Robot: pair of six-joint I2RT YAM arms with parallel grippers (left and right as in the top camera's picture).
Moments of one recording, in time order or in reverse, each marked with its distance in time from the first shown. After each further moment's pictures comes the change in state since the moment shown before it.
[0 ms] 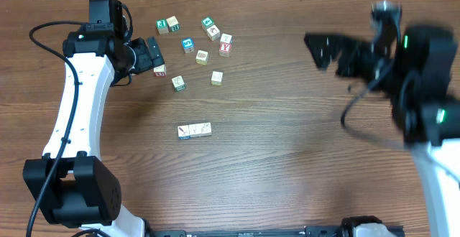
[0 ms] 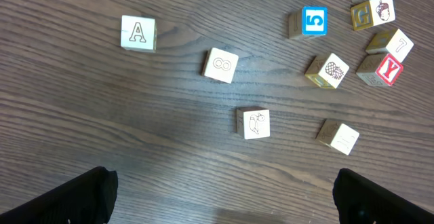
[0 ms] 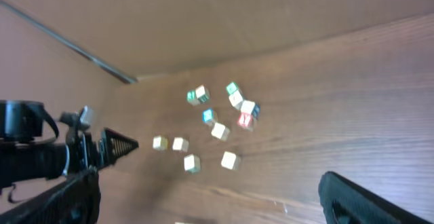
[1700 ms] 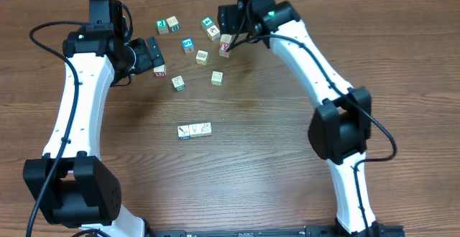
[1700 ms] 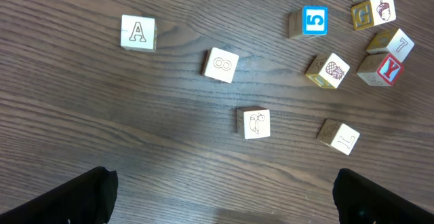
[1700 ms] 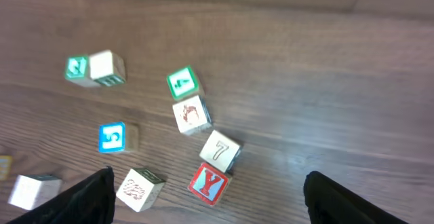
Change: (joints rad) left arm 0.000 0.000 0.000 0.000 0.000 0.000; right arm 0.373 1.061 0.696 0.042 0.443 -0.124
